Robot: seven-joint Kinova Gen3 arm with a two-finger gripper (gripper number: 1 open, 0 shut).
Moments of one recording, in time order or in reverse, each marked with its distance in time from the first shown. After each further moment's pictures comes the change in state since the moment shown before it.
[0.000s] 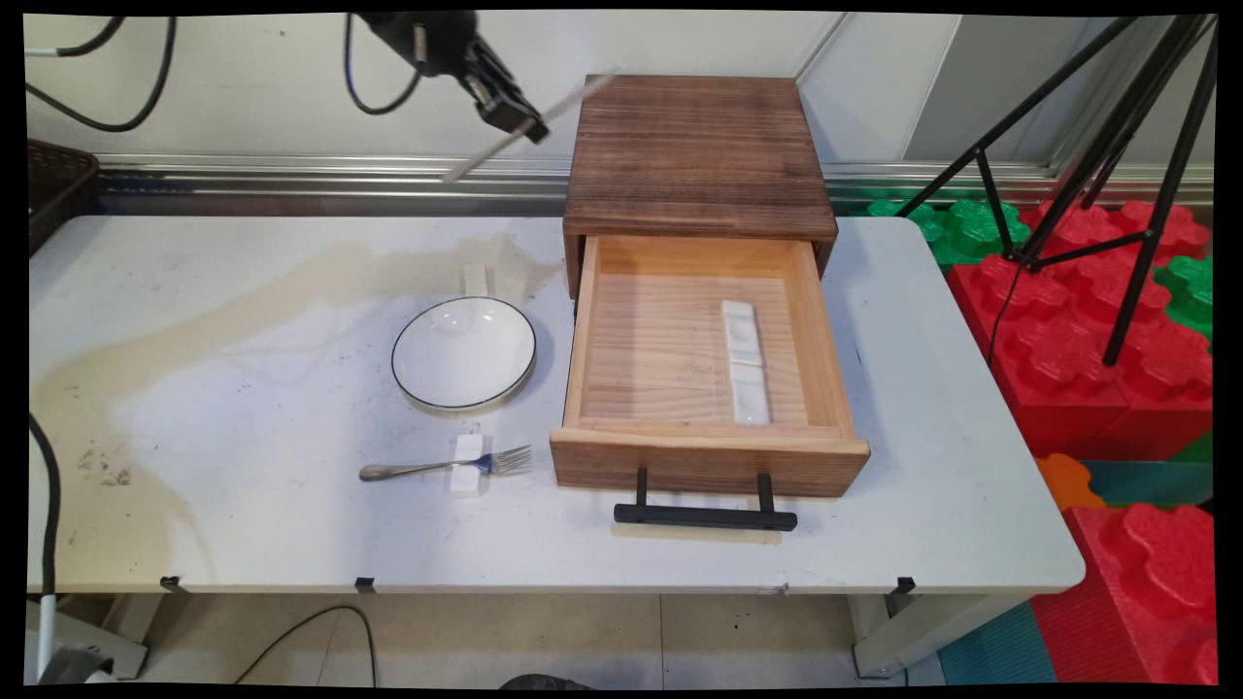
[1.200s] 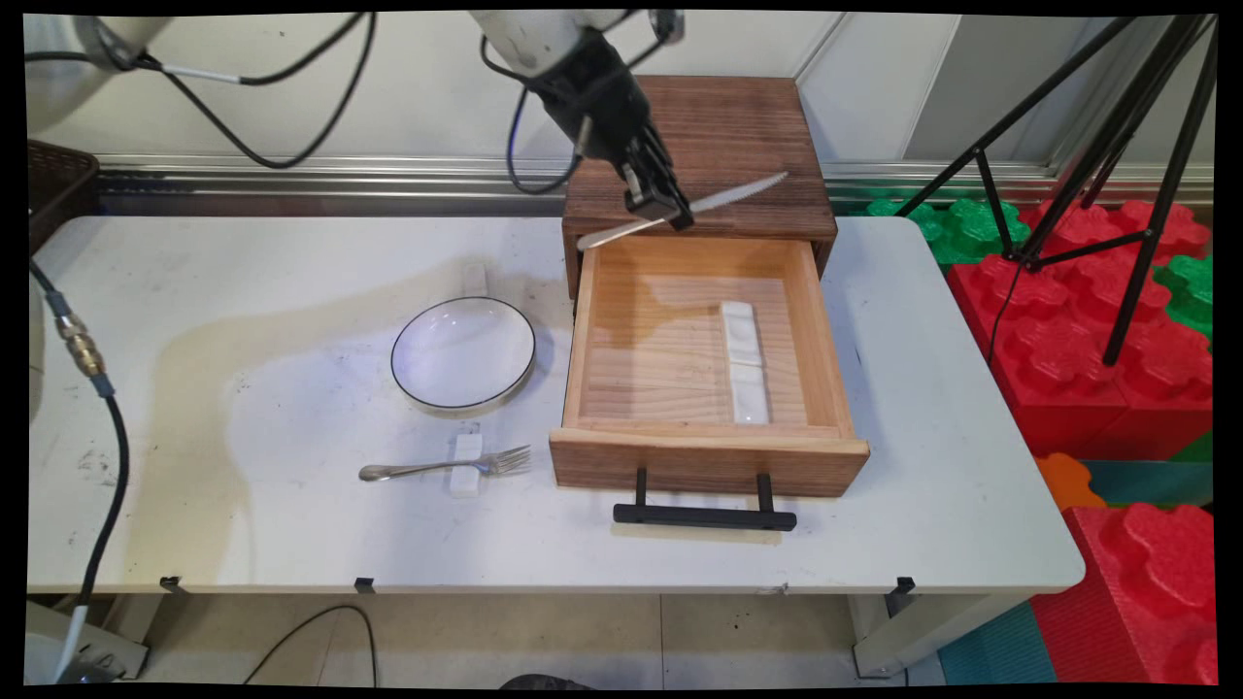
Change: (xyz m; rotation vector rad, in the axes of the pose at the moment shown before) arm 0.082 0.074 0.106 -0.191 0.000 0.256
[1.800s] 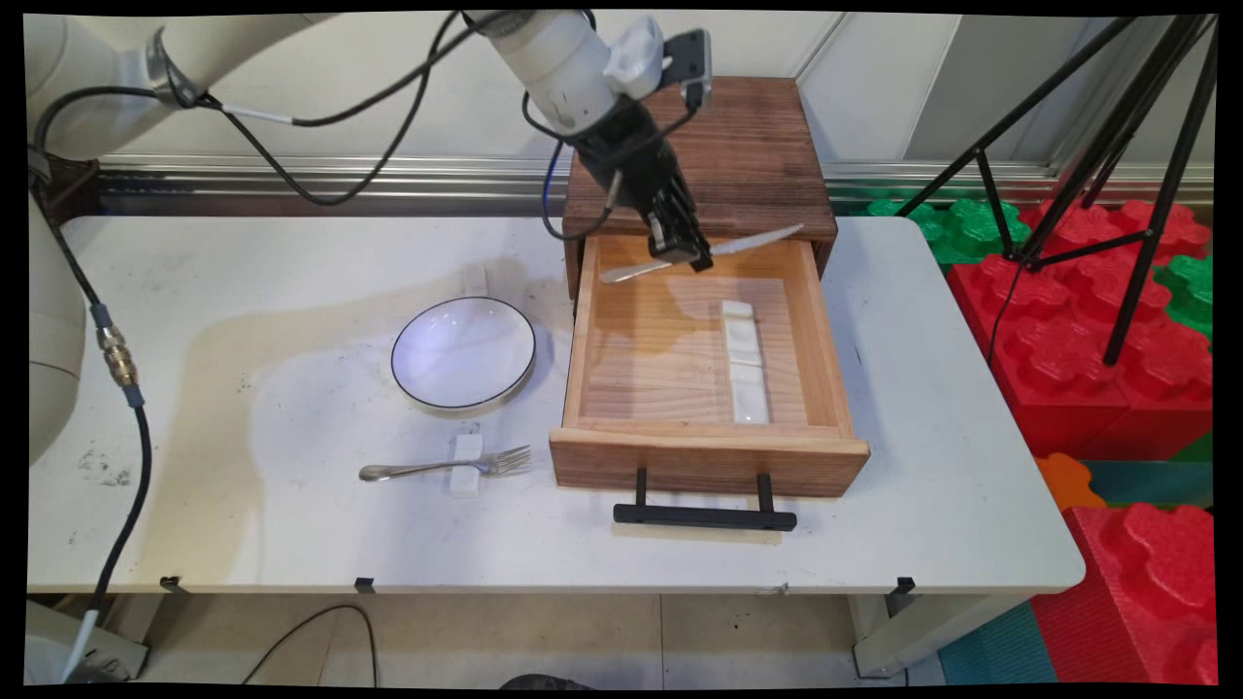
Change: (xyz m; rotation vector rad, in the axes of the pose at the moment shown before) arm -0.006 -0.003 0.058 -0.042 -0.006 0.051
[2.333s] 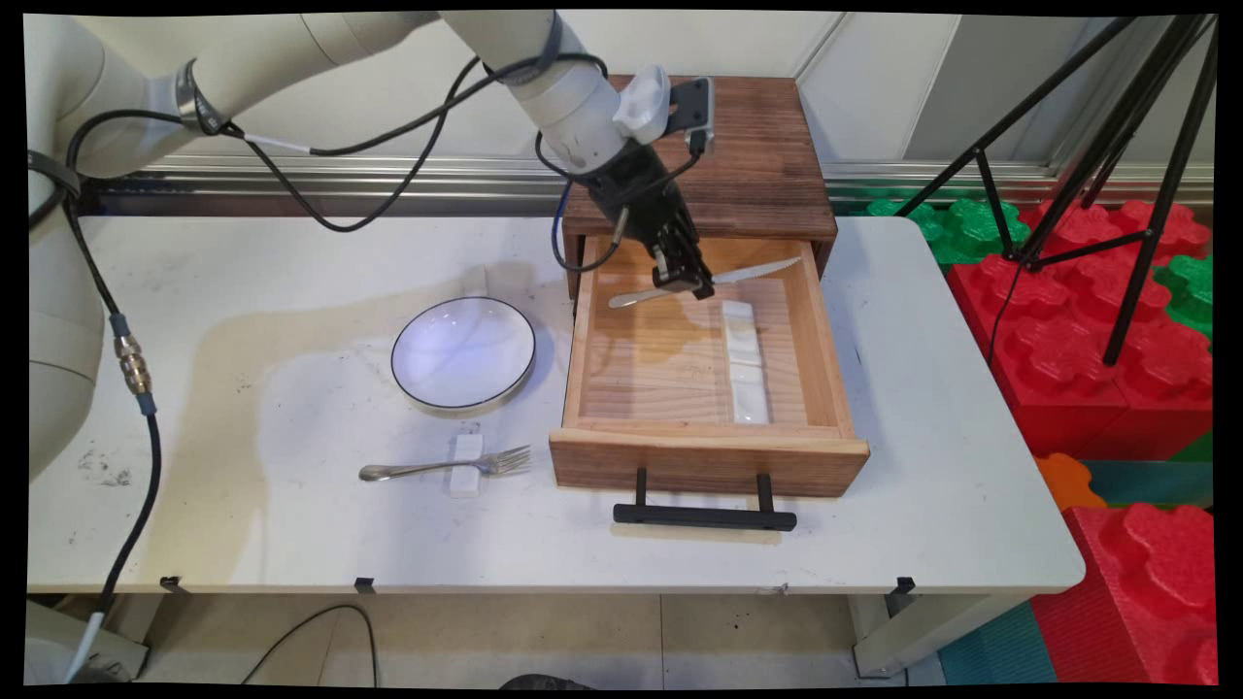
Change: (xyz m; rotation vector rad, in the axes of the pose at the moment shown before) arm -0.015 -0.001 0.037 -0.022 -0.003 0.009
